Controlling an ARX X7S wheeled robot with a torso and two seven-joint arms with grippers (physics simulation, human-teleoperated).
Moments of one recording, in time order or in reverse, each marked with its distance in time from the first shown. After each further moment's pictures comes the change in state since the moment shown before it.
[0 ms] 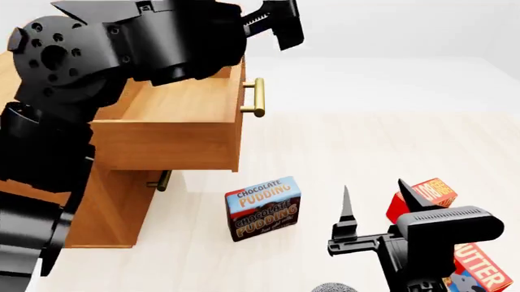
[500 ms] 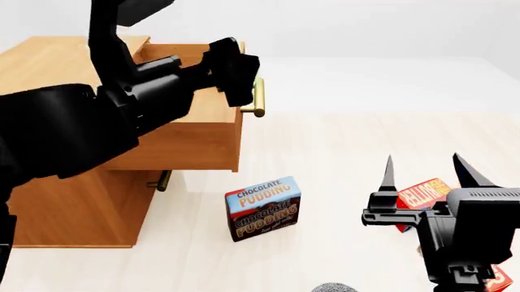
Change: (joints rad) left arm 0.304 -0.336 -0.156 0.587 -0.116 0.012 0.043; right arm 0.093 0.039 0.119 -0.136 0.025 0.165 0.089
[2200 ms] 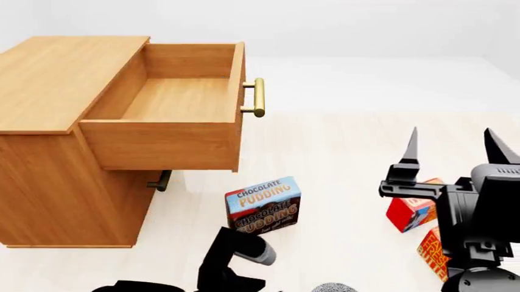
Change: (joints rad) left arm 0.737 0.044 0.221 0.192 0.339 -0.062 0.265; right arm 0.106 0.023 0.013 0.055 -0.019 -0.038 0.049
